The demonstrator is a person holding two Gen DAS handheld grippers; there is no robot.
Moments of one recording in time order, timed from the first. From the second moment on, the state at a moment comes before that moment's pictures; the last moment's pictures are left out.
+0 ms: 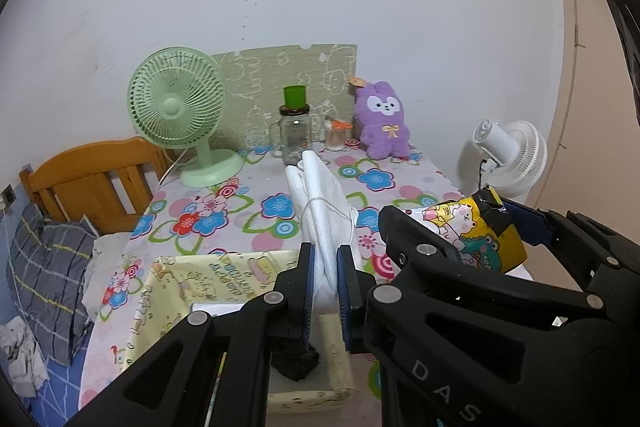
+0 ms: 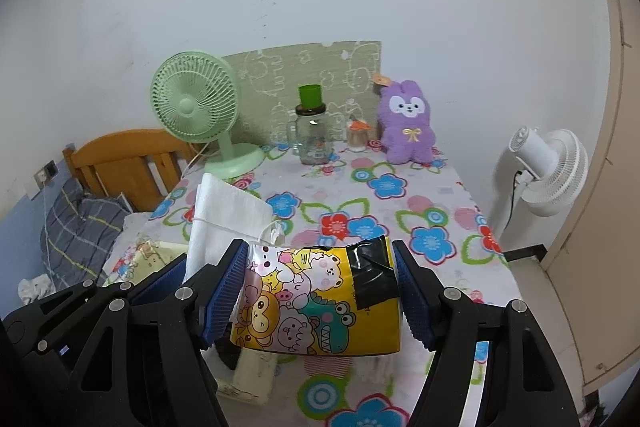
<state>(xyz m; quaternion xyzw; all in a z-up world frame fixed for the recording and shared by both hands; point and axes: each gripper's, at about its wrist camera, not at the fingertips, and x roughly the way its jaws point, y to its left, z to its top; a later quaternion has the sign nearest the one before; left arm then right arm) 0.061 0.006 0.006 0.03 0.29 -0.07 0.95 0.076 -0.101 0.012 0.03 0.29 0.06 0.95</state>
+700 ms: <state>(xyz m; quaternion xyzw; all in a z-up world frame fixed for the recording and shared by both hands) 0.075 0.069 -0.017 0.02 0.32 -0.02 0.95 0.103 -0.028 -0.009 0.01 0.32 0.11 0.94</state>
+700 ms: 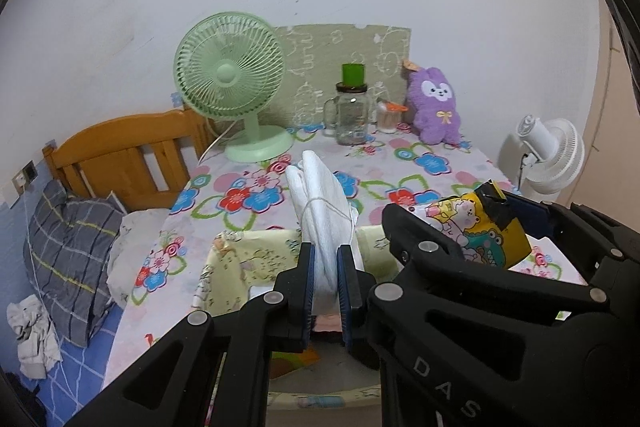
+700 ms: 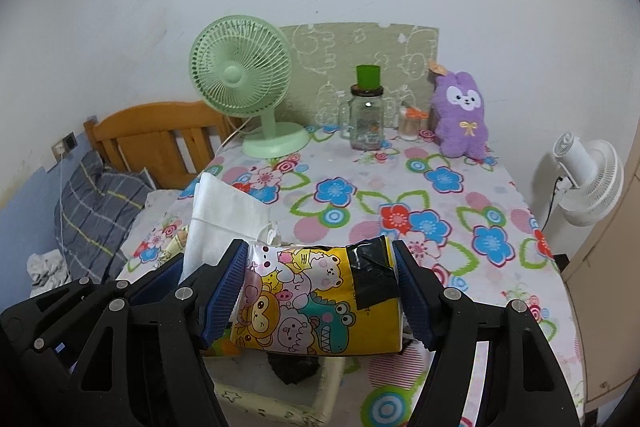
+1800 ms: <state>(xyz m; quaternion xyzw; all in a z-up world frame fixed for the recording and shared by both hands) 0.110 0.126 -0.073 0.00 0.40 0.02 0.91 0.155 0.037 -0.071 0.00 0.40 0.16 0.90</state>
